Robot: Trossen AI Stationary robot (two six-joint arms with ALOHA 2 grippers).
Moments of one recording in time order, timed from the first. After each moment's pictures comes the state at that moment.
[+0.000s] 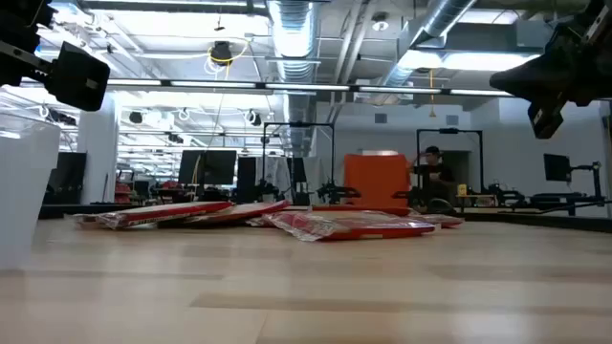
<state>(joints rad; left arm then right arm) -0.51 0.01 0.02 0.00 -0.10 -0.09 0.42 0.04 0.01 0.06 0.65 0.43</state>
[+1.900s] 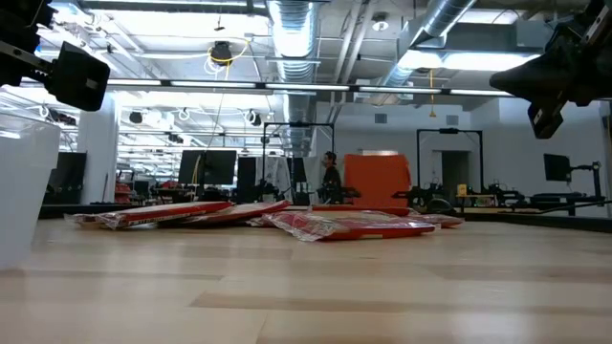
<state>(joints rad) -0.51 0.02 0.02 0.00 -0.10 -0.09 0.42 0.04 0.01 0.06 0.65 0.43</state>
